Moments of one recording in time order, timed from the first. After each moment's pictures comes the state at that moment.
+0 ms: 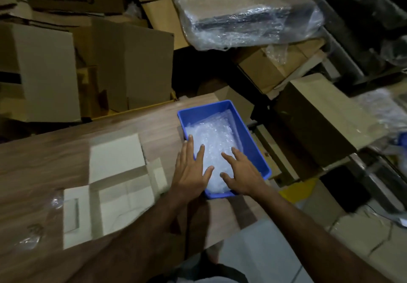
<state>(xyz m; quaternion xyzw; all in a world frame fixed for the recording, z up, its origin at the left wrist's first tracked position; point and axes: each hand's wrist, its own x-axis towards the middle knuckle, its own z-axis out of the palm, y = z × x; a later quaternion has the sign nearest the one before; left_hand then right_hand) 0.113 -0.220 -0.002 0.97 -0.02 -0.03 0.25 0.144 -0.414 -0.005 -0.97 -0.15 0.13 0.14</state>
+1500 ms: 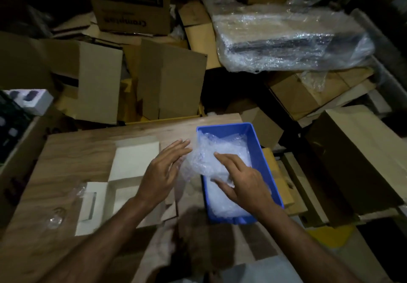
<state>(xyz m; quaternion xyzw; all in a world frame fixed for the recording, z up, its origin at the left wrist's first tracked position) 0.097 -0.154 0.074 0.90 -0.05 0.21 0.39 0.164 -0.399 0.062 -0.87 -0.39 -0.14 0.27</state>
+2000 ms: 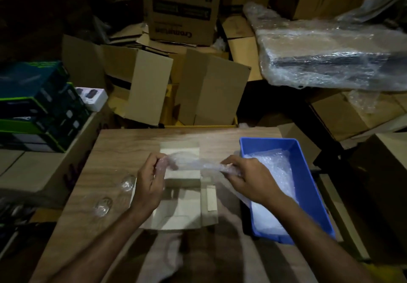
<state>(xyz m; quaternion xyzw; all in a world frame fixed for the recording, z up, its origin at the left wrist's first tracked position) 0.021 -0.050 0.088 0.80 0.13 0.28 0.52 0.163 -0.286 0.106 -0.87 -0.38 0.06 0.31</state>
